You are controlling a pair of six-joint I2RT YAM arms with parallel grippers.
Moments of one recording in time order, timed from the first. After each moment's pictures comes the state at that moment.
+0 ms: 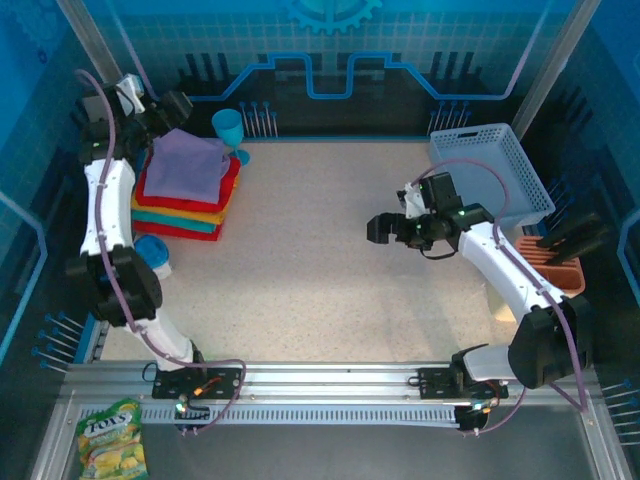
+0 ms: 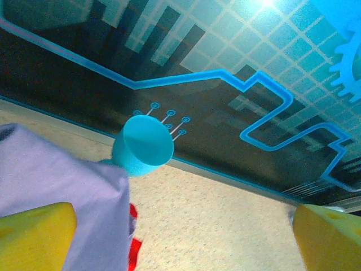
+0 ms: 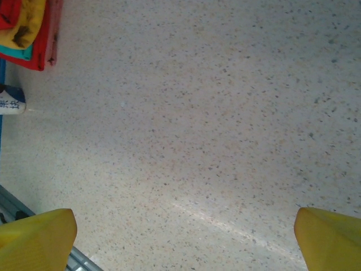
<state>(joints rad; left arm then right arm) 0.33 1.77 1.77 -0.41 0.53 -0.48 0.28 1.35 1.09 -0.74 -0.44 0.36</state>
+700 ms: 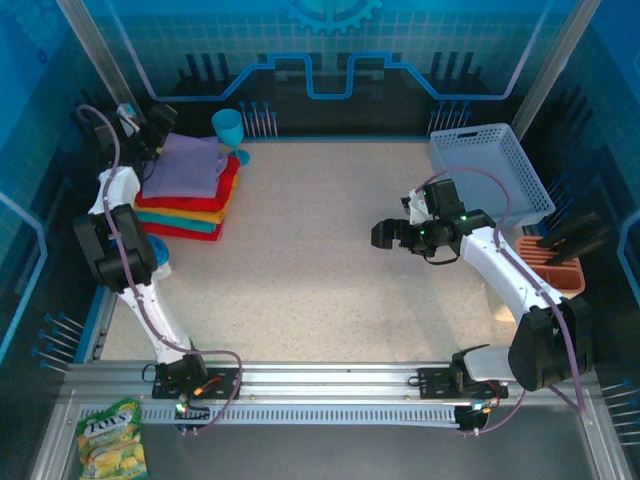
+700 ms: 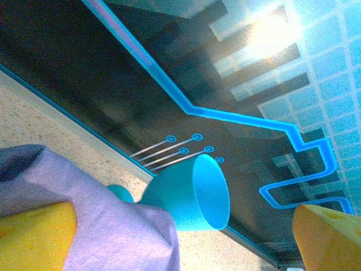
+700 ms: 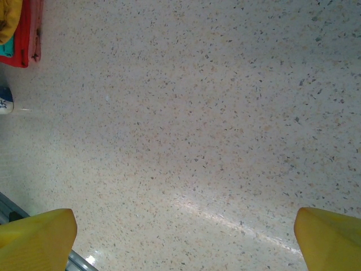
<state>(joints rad) 0.44 2.08 1.69 0.06 0.62 -0.82 0.25 1.34 1.03 -0.73 -0.44 0.36</state>
